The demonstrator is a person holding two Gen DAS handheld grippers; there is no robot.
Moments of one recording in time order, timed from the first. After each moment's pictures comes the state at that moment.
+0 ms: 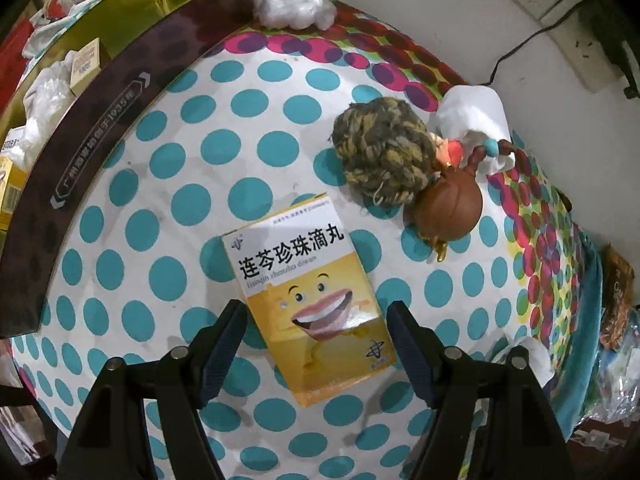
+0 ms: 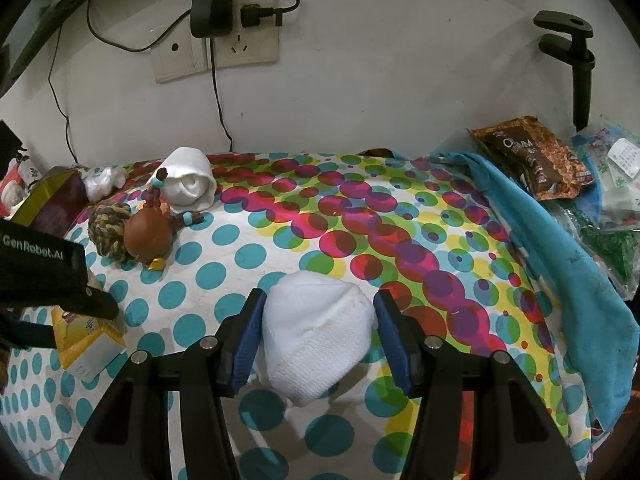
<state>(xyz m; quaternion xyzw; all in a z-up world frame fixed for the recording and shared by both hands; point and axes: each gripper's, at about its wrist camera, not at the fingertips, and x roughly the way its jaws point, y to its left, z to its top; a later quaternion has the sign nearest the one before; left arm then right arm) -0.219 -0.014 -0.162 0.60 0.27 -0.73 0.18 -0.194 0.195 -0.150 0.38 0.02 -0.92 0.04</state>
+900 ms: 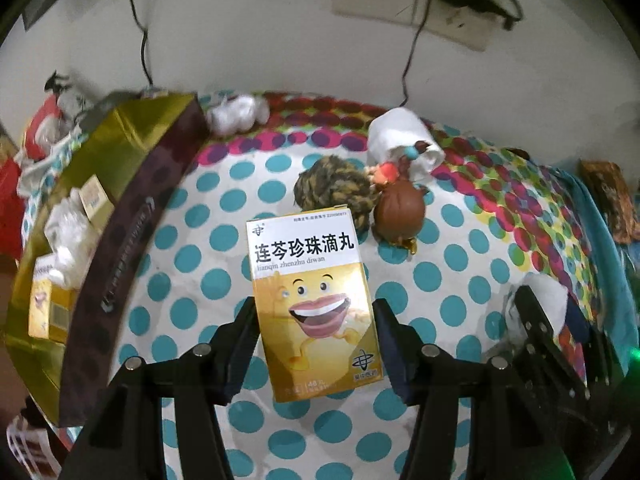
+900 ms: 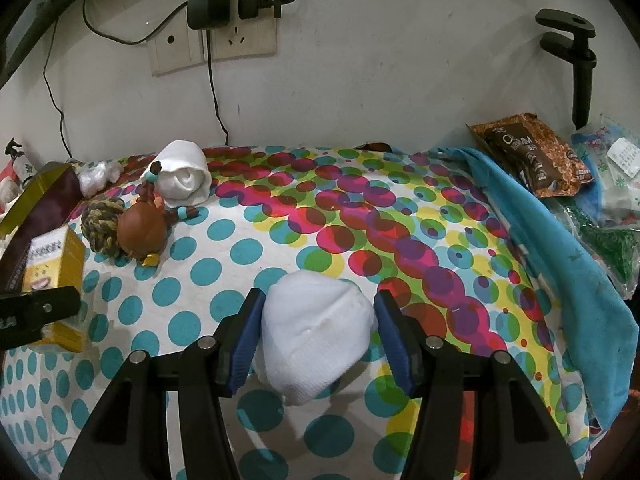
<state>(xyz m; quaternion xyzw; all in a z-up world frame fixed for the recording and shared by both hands) -0.189 0.020 -0.122 0.51 0.08 -0.85 0.12 -0.195 0.193 -0.154 0.39 0.02 -0.92 0.04</state>
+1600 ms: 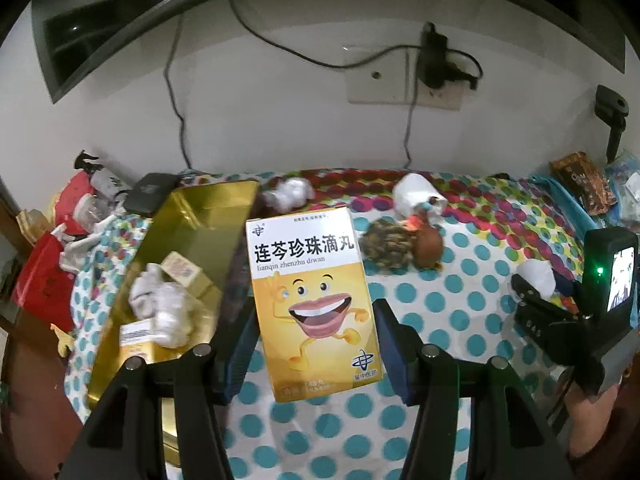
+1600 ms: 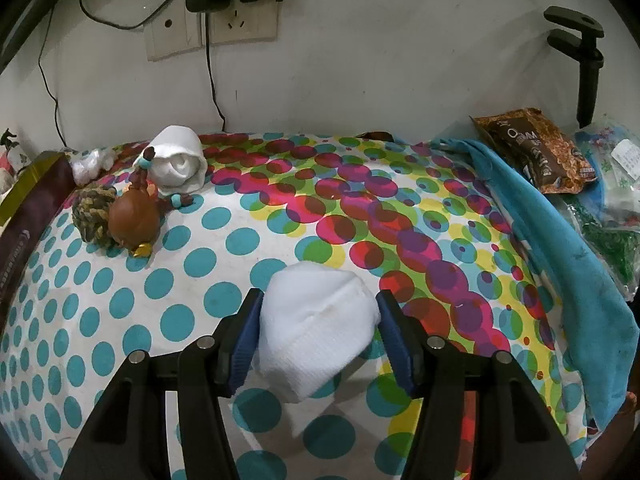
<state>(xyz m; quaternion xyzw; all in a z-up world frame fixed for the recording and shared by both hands) -0.128 -0.026 -0.051 0.43 -0.02 -0.90 0.10 -0.202 0.188 -0.158 0.41 0.04 -0.91 0.03</state>
